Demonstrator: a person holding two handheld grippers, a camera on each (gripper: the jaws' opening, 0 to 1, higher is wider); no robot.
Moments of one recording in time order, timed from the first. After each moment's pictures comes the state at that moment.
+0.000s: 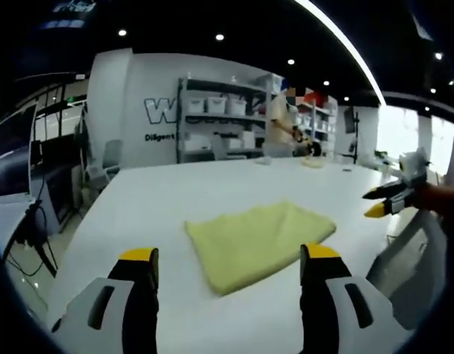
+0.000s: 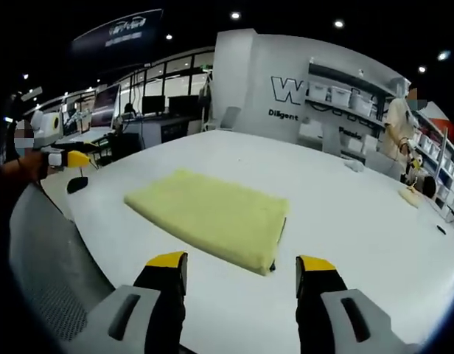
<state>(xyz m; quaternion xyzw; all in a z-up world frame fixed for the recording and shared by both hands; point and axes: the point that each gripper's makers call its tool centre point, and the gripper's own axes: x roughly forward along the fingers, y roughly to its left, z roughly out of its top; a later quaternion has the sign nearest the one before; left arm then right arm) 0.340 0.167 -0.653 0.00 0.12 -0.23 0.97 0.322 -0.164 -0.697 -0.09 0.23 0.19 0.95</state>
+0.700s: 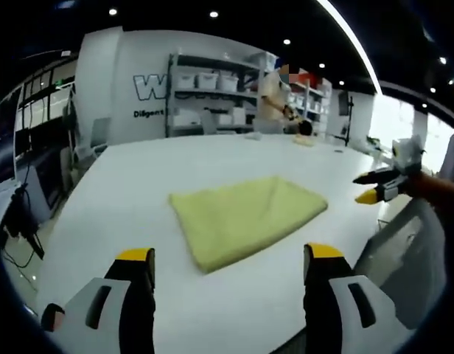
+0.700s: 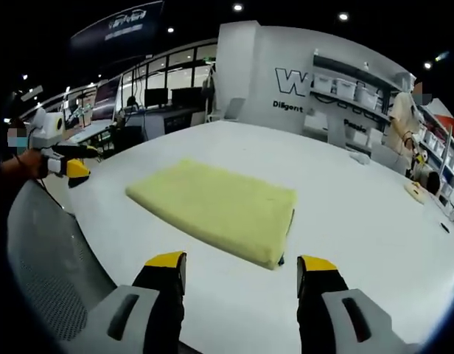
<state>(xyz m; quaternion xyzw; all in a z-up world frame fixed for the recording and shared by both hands) 0.329 0.153 -0.698 0.01 0.23 -0.25 0.94 0.318 -0.160 -0.712 -0.09 0.26 0.20 0.94</state>
